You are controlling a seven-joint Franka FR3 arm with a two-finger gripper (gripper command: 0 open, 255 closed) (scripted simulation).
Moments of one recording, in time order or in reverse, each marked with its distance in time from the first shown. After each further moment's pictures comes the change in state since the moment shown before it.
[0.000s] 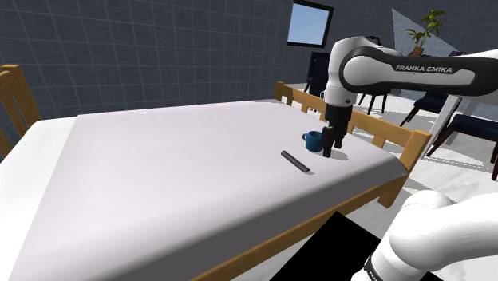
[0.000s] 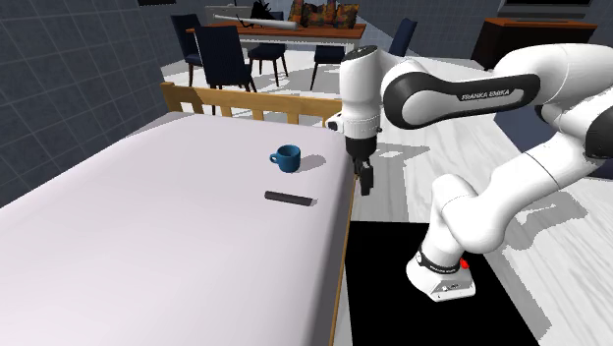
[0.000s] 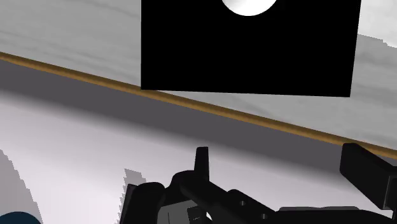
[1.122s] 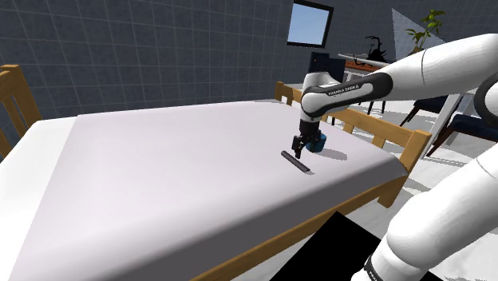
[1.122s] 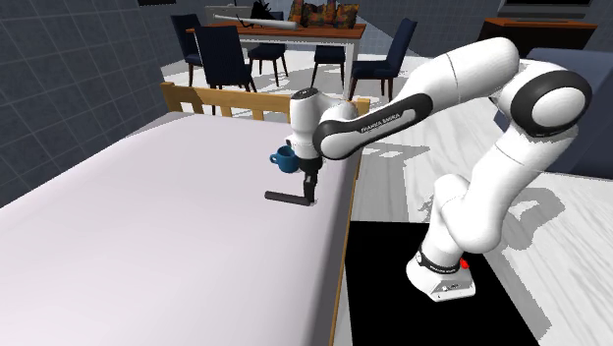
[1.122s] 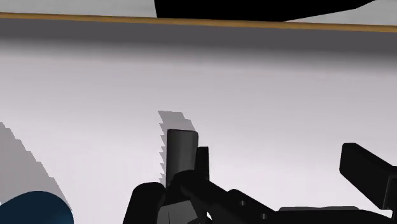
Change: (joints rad) arm -0.075 0.454 -0.088 0.058 -0.049 0.478 0.060
